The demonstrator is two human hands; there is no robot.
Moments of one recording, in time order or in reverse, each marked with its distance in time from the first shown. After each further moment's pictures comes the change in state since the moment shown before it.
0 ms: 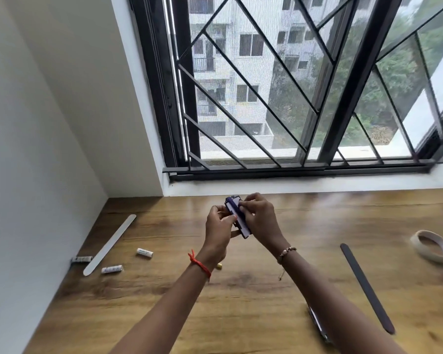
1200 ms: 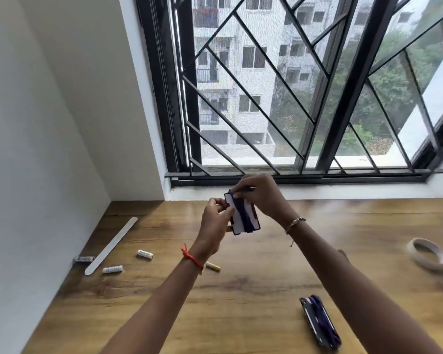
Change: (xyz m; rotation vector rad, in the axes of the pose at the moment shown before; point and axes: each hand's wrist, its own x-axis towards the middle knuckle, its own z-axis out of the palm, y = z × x) left_hand -0.011 0.033 0.000 0.097 -0.040 0.080; right_hand 0.038 -0.041 -0.050 0.041 -0.237 -0.241
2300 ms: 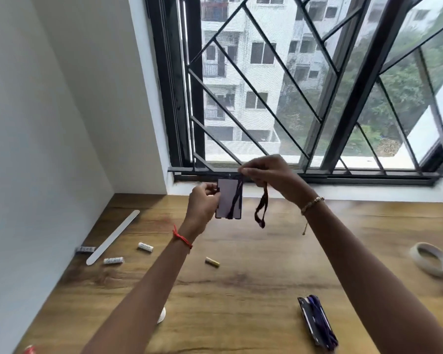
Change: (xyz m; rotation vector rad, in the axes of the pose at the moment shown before) left_hand 0.023 0.021 -0.021 0.265 0.141 0.062; right_hand 0.018 -0.008 -0.035 0.412 -0.169 0.164
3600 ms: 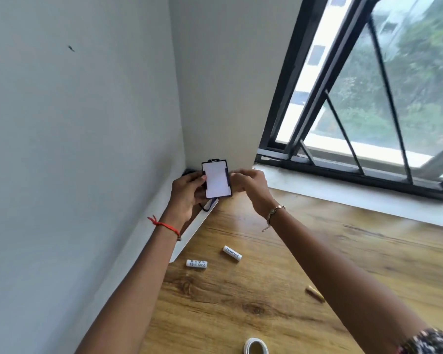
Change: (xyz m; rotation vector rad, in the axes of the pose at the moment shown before) left_hand 0.147 -0.121 -0.254 -0.507 0.179 -0.306; right_hand 0.204 0.101 0.292 0.241 0.093 0.381
